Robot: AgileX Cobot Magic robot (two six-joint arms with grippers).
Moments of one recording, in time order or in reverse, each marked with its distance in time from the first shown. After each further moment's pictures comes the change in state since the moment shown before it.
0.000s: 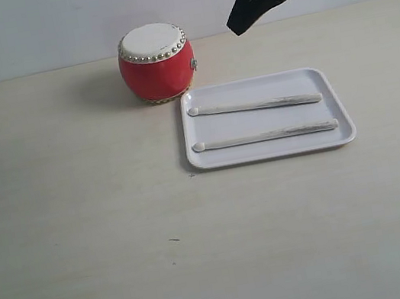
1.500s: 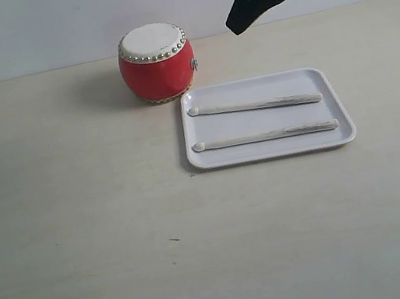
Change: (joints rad) left arm 0.228 -0.489 0.457 1.988 -0.072 -1.903; right arm 0.000 0.000 0.000 0.007 0.000 0.000
